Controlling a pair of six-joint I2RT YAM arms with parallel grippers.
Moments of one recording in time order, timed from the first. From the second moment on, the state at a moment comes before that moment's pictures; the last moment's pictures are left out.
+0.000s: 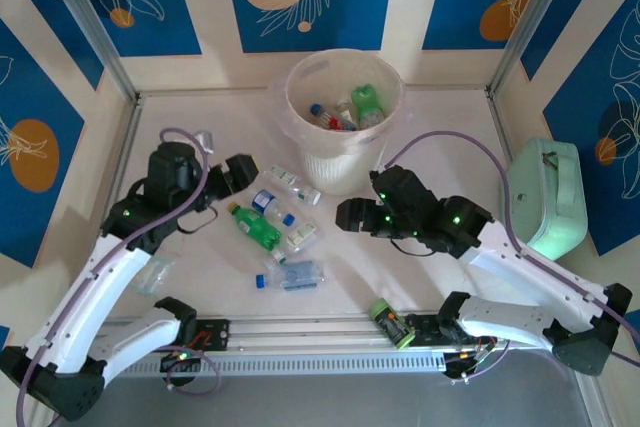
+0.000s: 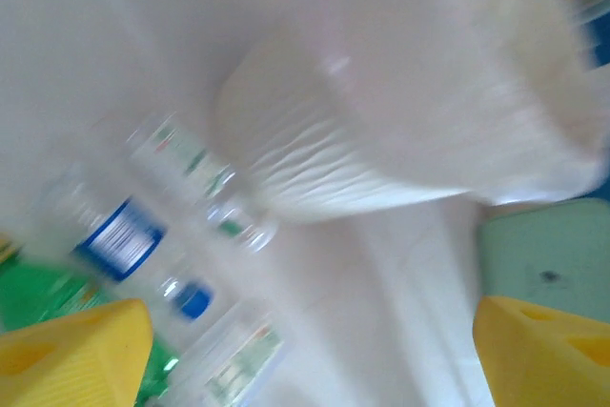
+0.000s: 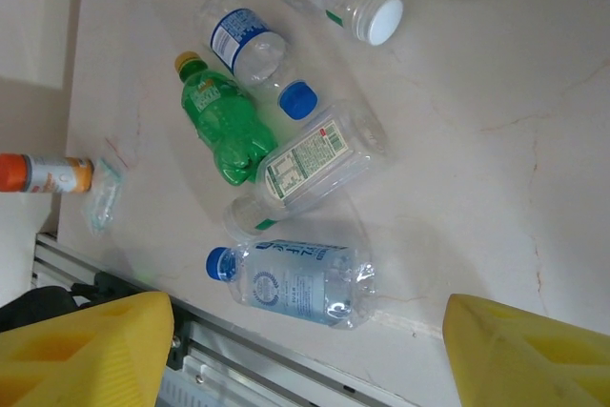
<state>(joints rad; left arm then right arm) -0.44 0.92 1.03 -0.71 0.13 -0.76 0.89 1.02 1.07 -0.87 0.00 0.89</state>
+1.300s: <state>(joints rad) -0.41 1.37 0.75 -0.54 0.13 -1.00 0.99 1.12 1.10 -0.85 0.03 0.89</state>
